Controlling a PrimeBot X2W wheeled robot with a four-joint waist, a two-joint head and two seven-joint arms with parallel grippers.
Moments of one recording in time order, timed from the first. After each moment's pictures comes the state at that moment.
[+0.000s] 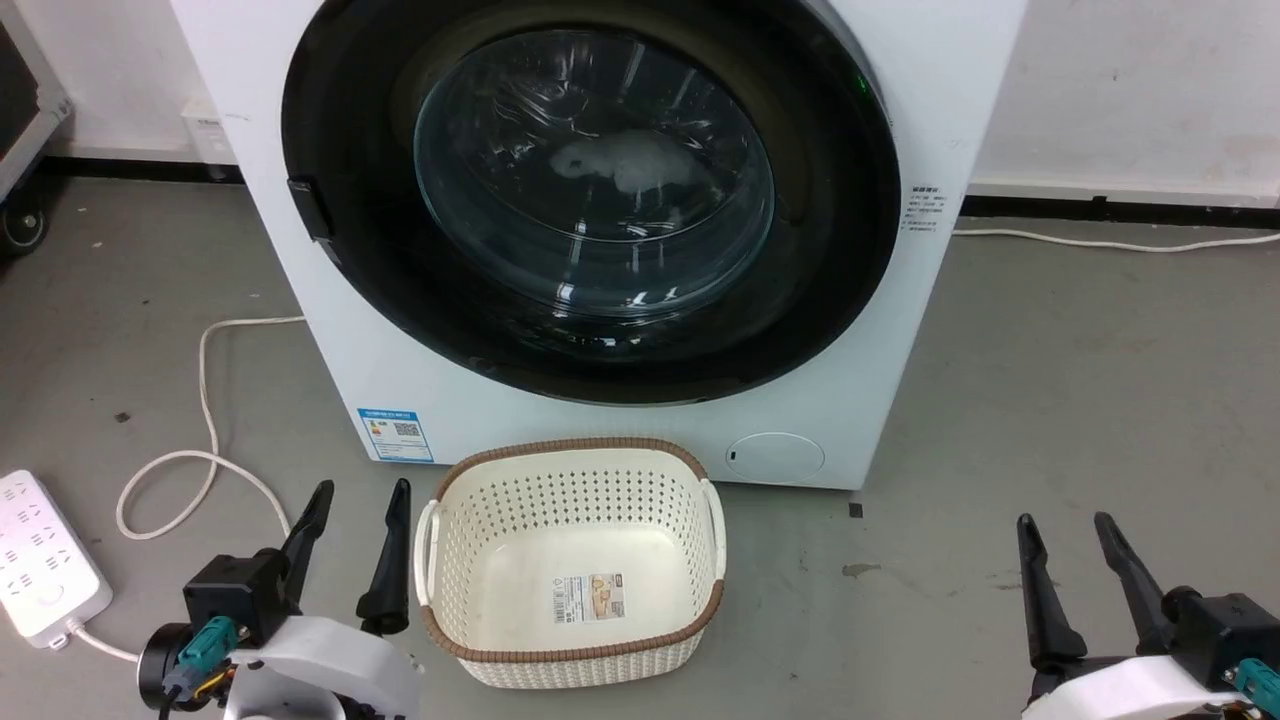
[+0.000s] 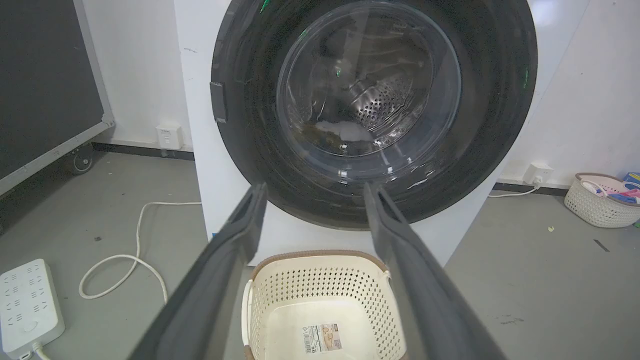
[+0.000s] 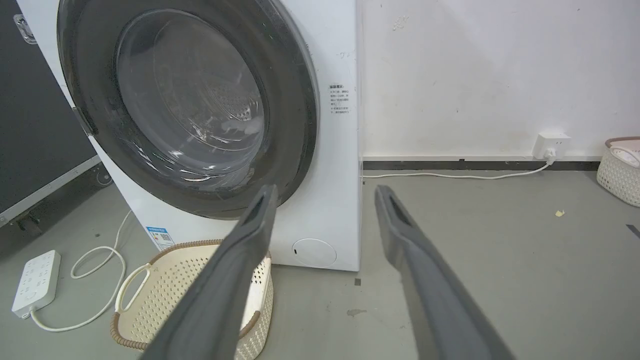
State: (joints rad) left arm -0.07 0.29 -0.19 0.14 -0.43 0.04 -0.18; right arm 0.04 -0.05 -0.08 0.08 0.14 0.13 -0.16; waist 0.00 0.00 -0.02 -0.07
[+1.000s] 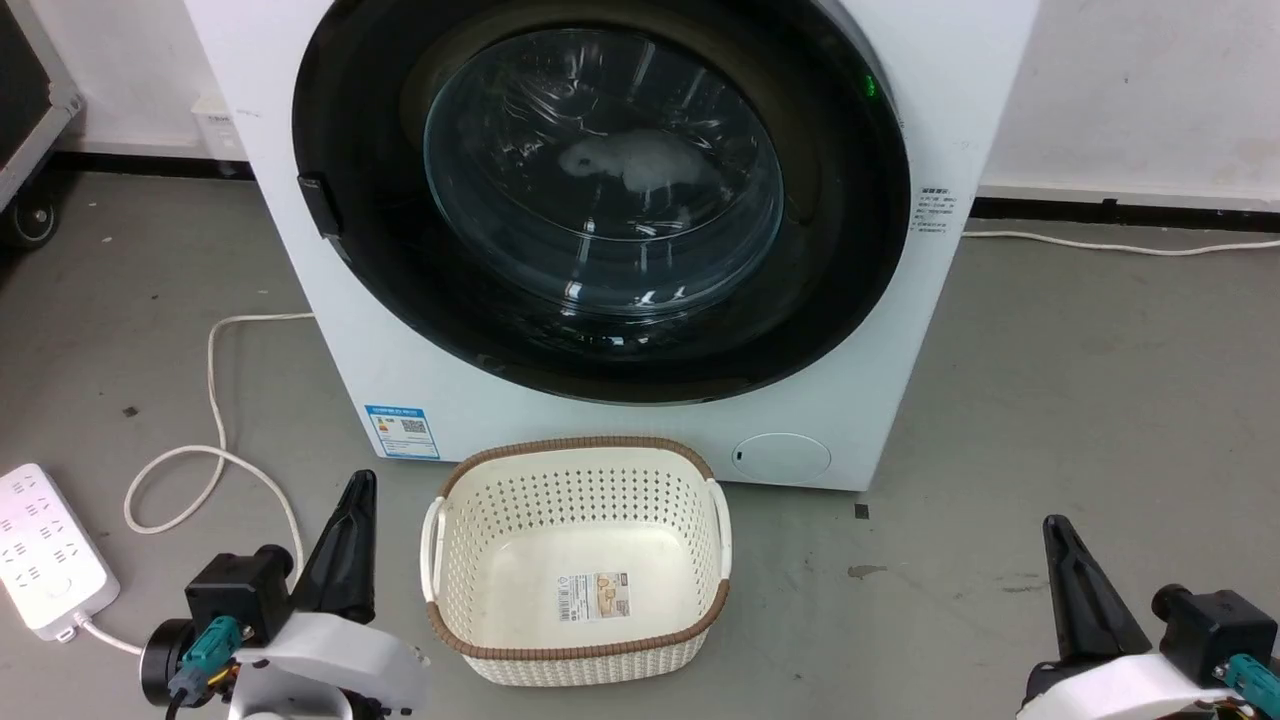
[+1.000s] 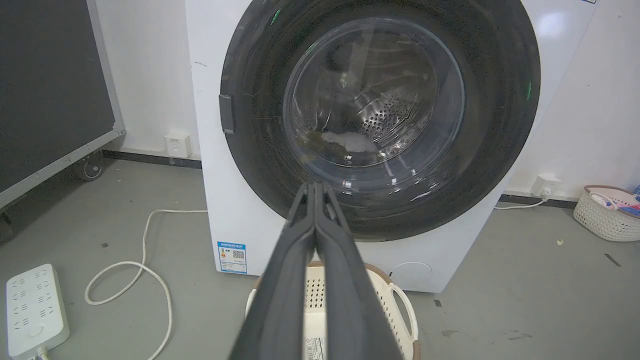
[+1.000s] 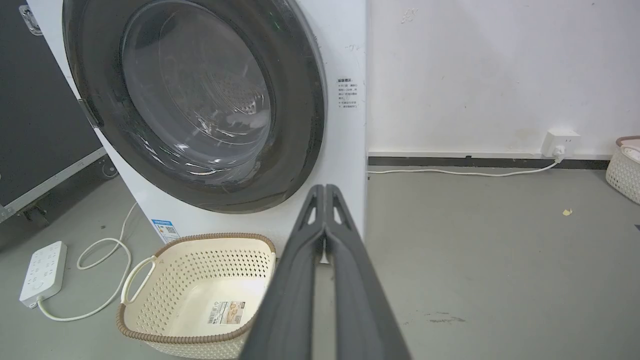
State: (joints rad) left arm -0.07 0.27 -0.18 0.12 -0.41 0.06 -0.20; right arm 0.04 -0.05 -0.07 0.08 0.14 0.13 -0.14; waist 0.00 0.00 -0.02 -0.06
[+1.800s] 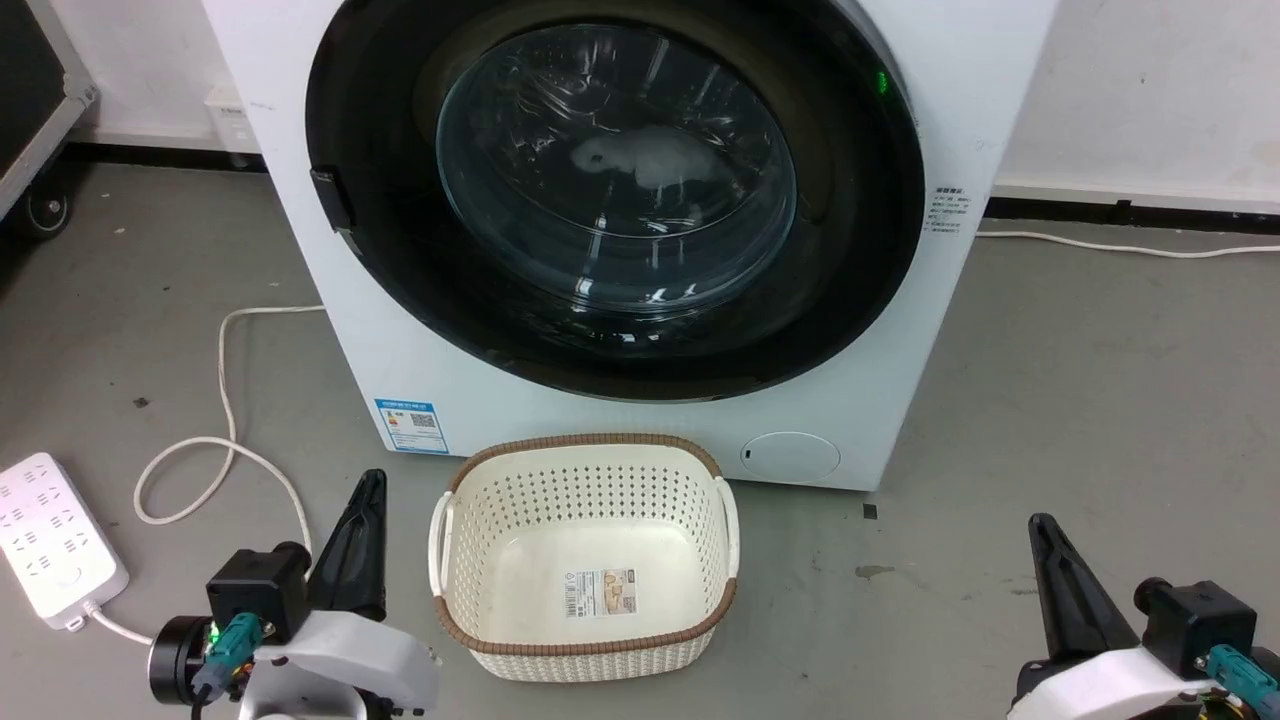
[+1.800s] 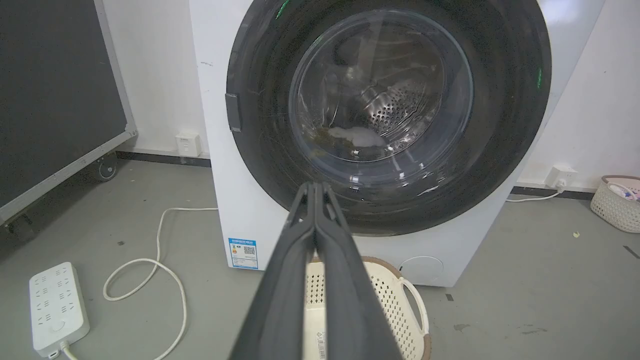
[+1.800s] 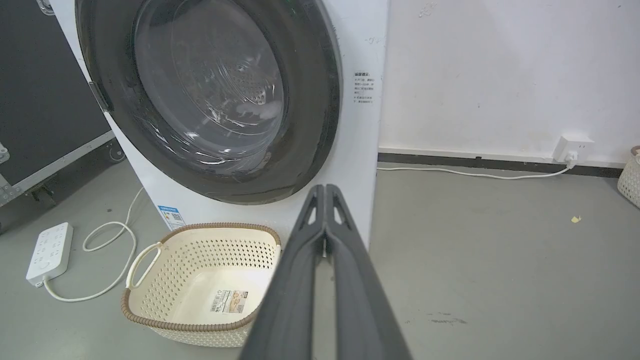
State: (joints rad) left arm -0.06 0.21 -0.14 0.09 -0.31 0.05 -0.15; right arm 0.04 -0.05 -0.06 0.06 0.10 0.13 -0.11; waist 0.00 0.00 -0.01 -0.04
